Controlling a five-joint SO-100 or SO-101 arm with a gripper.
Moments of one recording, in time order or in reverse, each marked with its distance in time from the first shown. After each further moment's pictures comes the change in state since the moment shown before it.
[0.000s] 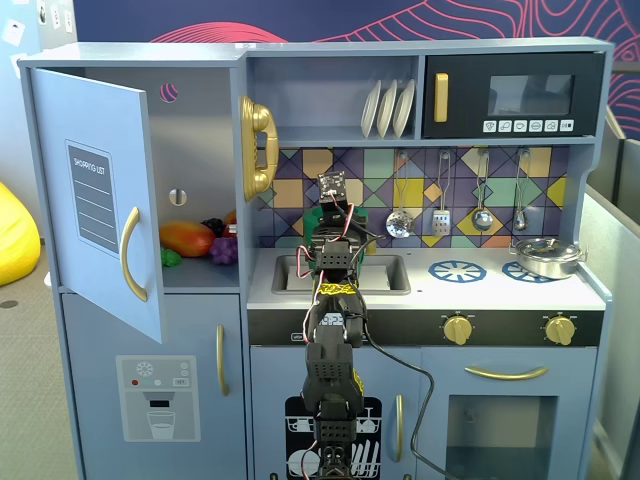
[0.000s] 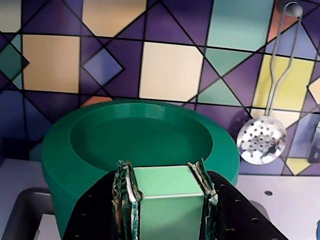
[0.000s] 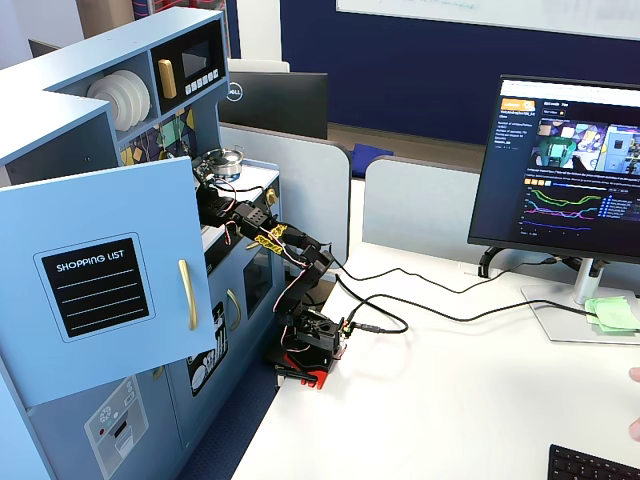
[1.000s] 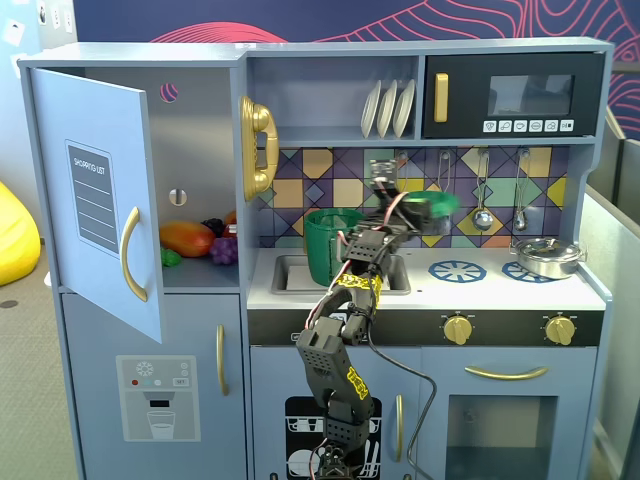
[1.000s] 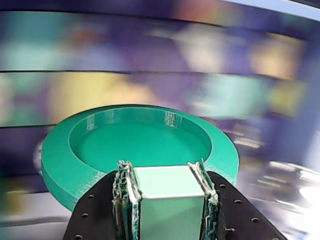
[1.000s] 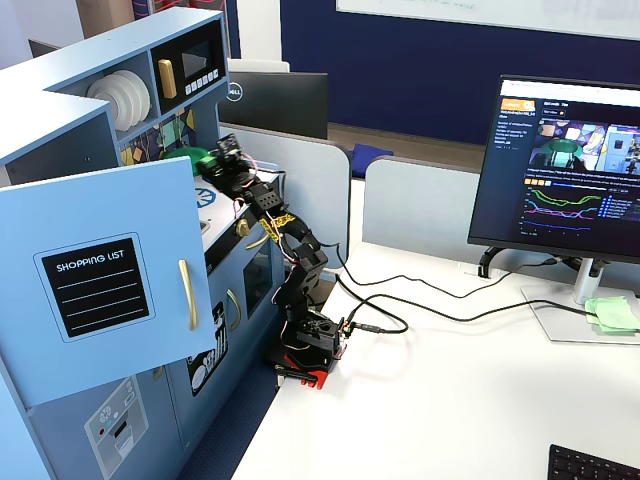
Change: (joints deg) arm 26.1 -4.5 -10.9 3.0 -1.1
